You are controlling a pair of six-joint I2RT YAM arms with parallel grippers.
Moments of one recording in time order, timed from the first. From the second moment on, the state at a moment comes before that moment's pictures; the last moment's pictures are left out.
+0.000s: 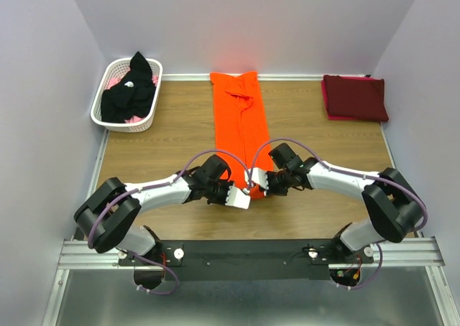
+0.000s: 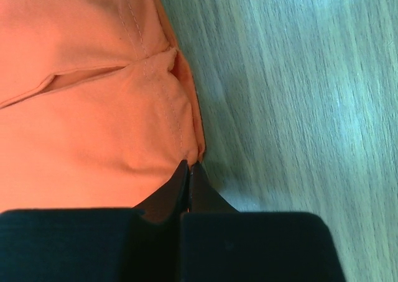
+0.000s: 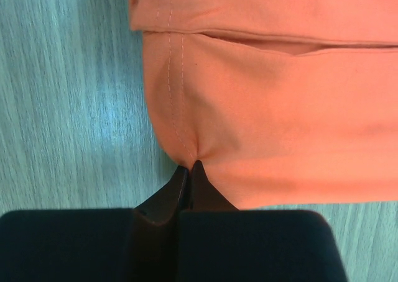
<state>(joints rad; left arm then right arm) -0.81 1.43 0.63 -0.20 0.40 0.97 0.69 1.50 0.75 -0.37 -0.37 -0.90</state>
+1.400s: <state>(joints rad) -0.45 1.64 1.11 -0.41 0.48 1.24 0.48 1.84 1.33 -0.57 -0.39 -0.94</state>
